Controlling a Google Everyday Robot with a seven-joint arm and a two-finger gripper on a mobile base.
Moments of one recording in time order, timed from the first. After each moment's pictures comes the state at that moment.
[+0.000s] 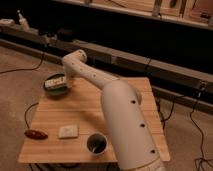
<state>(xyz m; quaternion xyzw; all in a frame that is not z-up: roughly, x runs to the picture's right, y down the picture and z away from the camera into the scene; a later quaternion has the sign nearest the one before) -0.237 -0.083 0.969 -0.21 0.11 0.97 0.09</state>
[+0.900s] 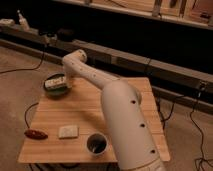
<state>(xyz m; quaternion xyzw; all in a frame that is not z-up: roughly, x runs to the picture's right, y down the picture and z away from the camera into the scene) -0.238 -0.080 0.967 -0.22 0.12 0.97 0.09</state>
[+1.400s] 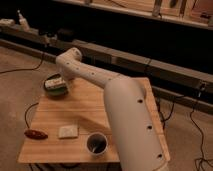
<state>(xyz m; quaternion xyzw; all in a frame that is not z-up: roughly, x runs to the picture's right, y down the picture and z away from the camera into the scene) -0.220 -0.039 0.909 -0.16 0.17 0.95 0.20</state>
